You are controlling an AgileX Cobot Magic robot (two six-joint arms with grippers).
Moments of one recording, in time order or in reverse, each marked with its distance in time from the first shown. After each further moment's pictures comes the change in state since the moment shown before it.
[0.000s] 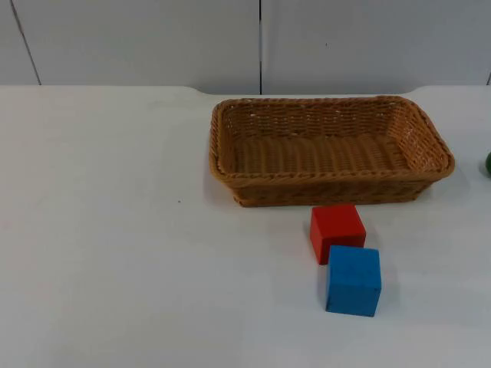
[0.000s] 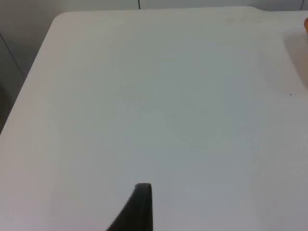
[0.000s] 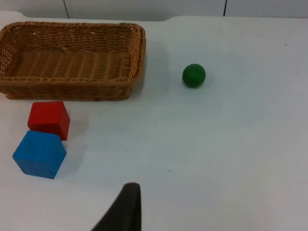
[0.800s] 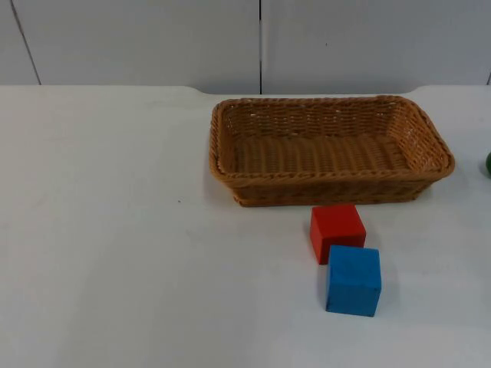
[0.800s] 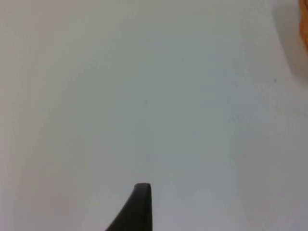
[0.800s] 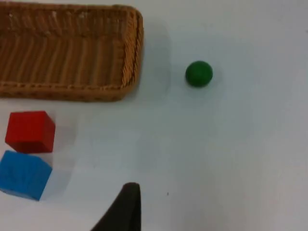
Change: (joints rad) right arm 0.000 0.690 -0.150 0.005 -0.291 -0.021; left arm 0.000 0.564 -0.087 -0.088 -0.236 -0.002
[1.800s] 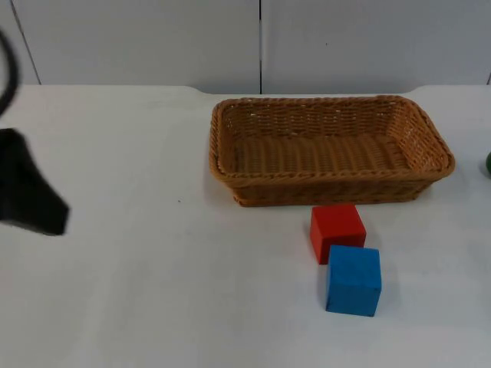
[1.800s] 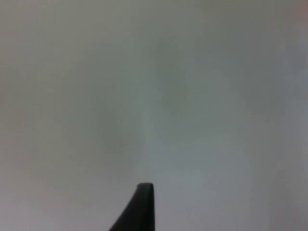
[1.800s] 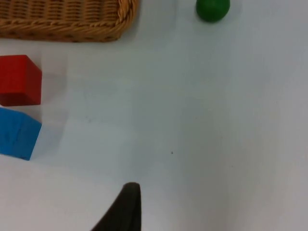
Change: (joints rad) right arm 0.000 0.162 0.000 0.002 0.004 0.000; left arm -0.188 0.539 -0.049 -0.339 -0.081 0.213
